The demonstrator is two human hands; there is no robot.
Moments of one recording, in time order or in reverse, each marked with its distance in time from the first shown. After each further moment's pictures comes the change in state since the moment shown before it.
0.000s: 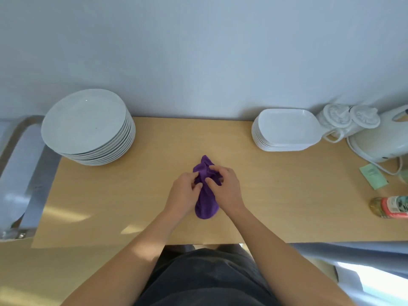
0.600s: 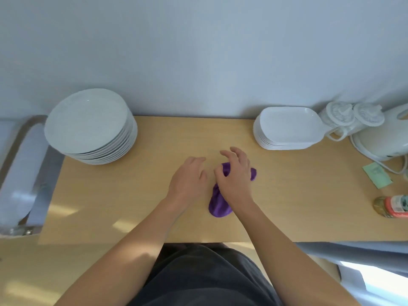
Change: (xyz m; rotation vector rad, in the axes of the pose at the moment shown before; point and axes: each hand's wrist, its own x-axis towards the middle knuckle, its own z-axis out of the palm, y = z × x) left_hand 0.017 0.021 -0.018 0.198 0.050 0.114; right_hand 0.000 -0.033 -0.019 -0.174 0.185 -0.126
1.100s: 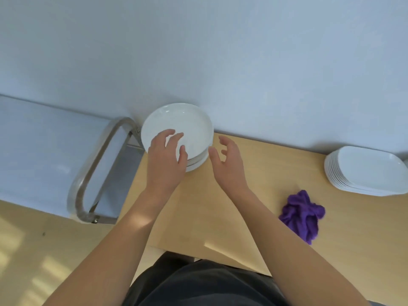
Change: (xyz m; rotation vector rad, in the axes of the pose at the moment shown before) left_hand -0.005 -0.153 -0.185 0.152 0.672 0.038; right_hand 0.026 -0.175 0.135 0.318 -0.237 -0.099
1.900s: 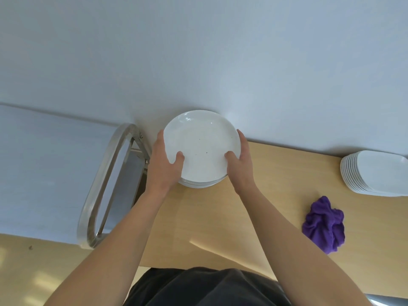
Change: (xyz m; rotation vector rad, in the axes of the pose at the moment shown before) left_hand 0.052 -0.089 0.003 -0.433 -0.326 -0.439; right_hand 0.052 -0.017 0.060 0.188 0.147 0.308
